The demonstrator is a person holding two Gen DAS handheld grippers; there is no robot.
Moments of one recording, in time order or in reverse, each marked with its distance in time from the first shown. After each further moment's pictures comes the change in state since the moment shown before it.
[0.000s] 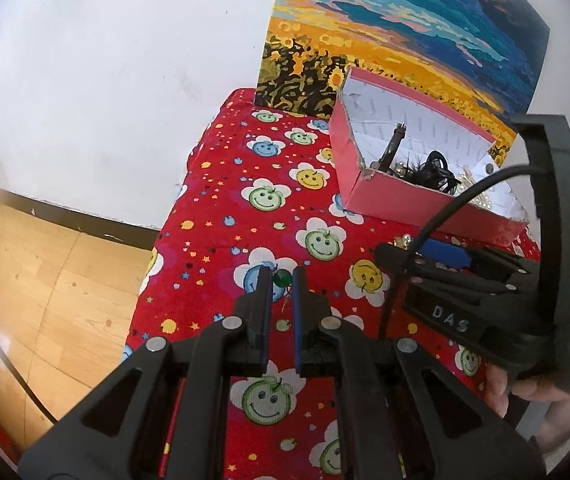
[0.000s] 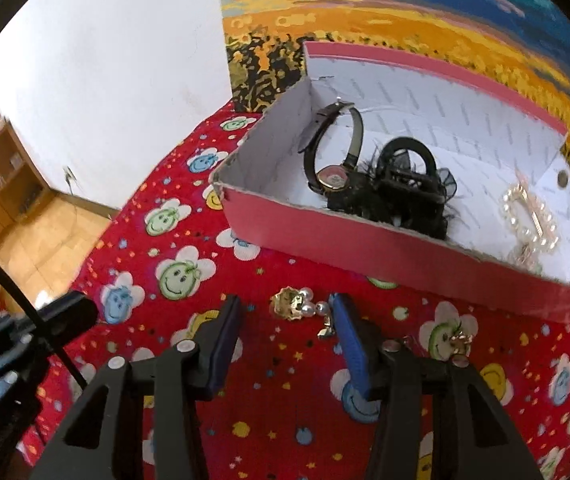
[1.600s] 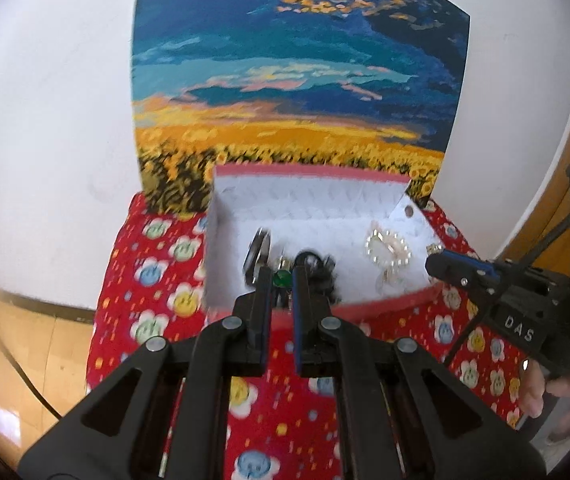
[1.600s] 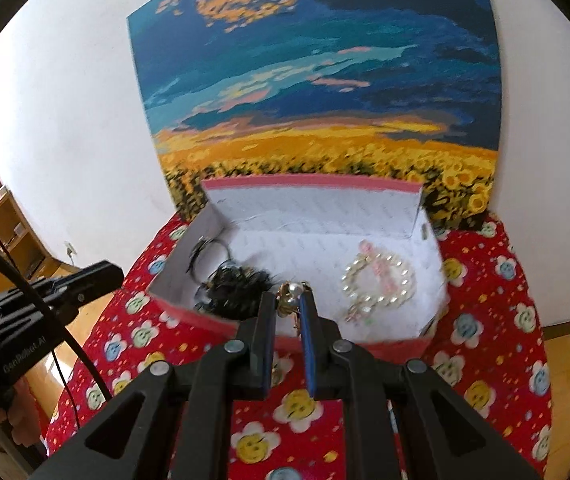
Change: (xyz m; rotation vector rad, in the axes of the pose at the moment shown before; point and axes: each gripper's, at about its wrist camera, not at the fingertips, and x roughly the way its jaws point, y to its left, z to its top) left arm -0.016 -0.116 0.080 0.222 -0.120 -0.108; right arm -0.119 -0.129 0.021 0.146 -0.214 0.015
